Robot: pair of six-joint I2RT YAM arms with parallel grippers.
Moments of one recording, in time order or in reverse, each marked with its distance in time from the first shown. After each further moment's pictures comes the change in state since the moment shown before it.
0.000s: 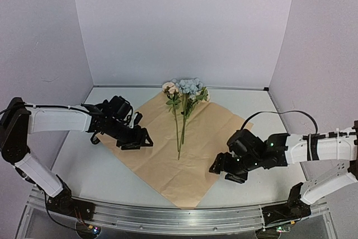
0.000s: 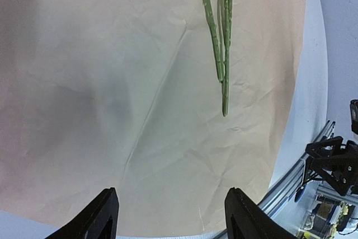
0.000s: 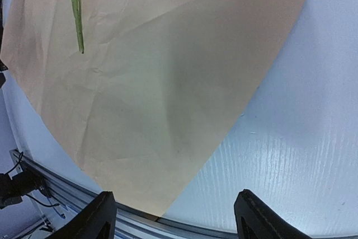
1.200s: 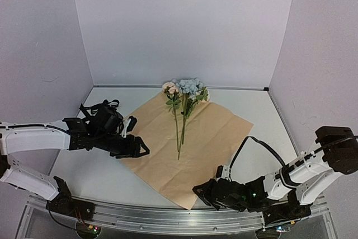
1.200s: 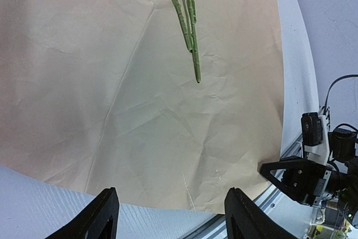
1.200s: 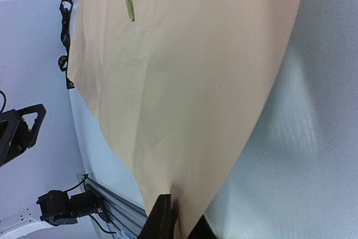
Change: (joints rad) left arm -0.161 -0.297 -0.189 0.035 -0.141 -0.080; right arm 0.468 0.276 -0.242 0.835 0.508 0.552
